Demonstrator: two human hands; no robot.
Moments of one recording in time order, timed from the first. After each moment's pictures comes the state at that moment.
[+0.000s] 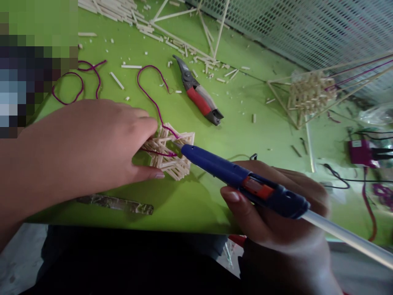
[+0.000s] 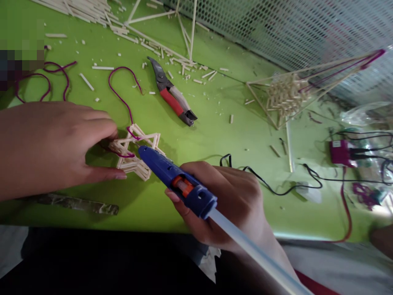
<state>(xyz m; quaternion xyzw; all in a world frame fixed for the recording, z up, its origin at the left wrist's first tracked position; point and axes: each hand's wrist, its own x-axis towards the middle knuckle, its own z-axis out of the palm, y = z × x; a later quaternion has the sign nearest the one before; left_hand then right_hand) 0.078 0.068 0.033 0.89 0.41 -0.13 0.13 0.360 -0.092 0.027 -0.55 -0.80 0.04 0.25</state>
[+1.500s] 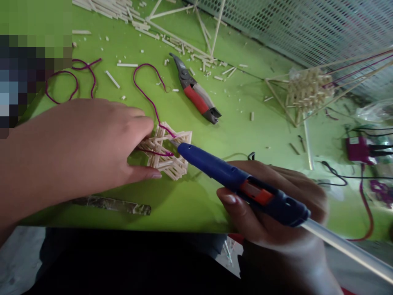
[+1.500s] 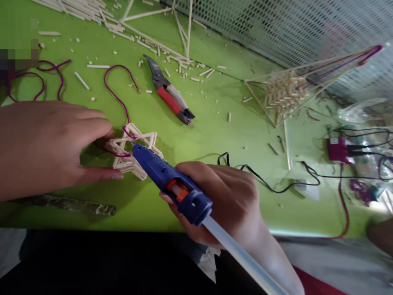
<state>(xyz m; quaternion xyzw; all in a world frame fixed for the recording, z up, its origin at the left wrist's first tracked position) 0.075 0.073 0.031 0.89 0.42 -0.15 0.13 0.357 -0.088 0.029 -0.53 -0.80 0.06 0.27</state>
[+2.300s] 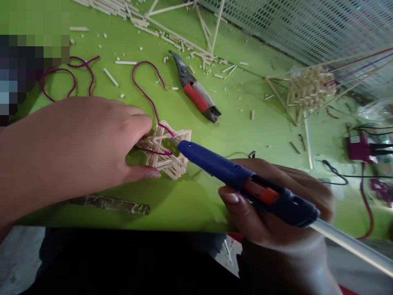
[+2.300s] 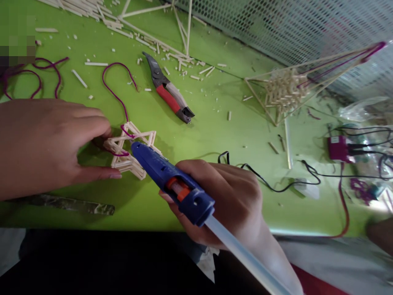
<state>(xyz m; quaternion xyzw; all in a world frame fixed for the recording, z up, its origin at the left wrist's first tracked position) 0.070 0.075 0.028 0.89 0.41 -0.16 0.10 0.357 -0.089 0.028 -0.54 -0.80 0.05 0.27</state>
